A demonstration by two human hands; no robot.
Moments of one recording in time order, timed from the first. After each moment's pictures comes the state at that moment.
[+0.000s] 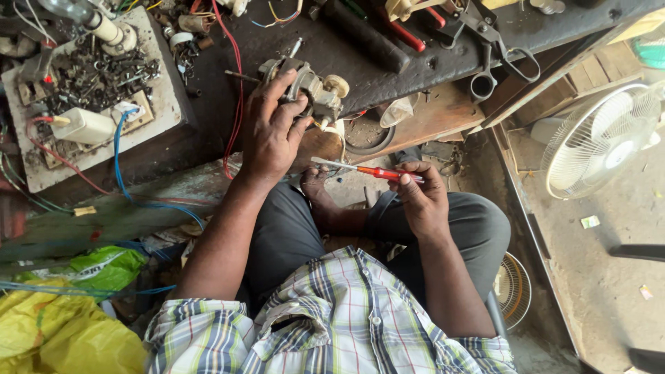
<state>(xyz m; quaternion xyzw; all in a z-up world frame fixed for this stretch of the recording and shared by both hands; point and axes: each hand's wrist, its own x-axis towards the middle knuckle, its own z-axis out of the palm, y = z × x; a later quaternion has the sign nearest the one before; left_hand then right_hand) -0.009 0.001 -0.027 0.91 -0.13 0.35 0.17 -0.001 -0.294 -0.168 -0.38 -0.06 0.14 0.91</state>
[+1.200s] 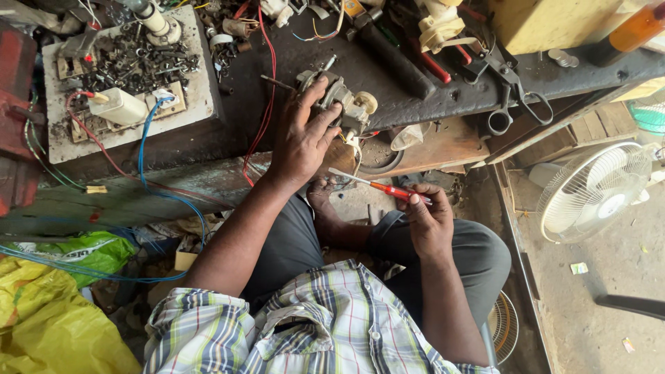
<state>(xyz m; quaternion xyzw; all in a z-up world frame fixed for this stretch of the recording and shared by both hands) -0.004 -0.005 -0.036 0.89 -0.12 0.38 0.21 0.002 -0.292 -0.170 -0.38 -0.08 0.15 0.91</state>
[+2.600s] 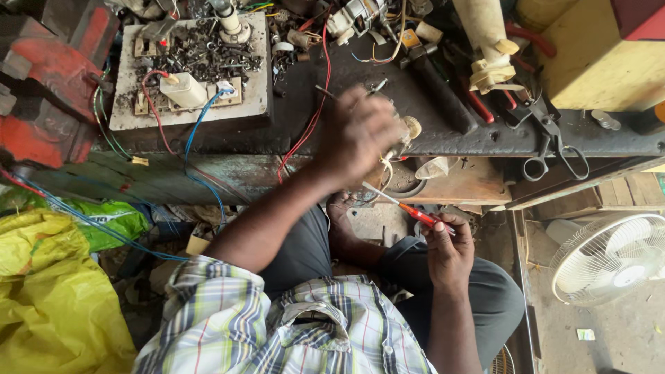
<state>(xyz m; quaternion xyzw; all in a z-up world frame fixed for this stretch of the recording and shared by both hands) 0.021 -0.011 -0.008 0.87 -0.18 0.46 0.08 0.007 -0.294 -0.175 -0.39 -0.11 0.14 0.90</state>
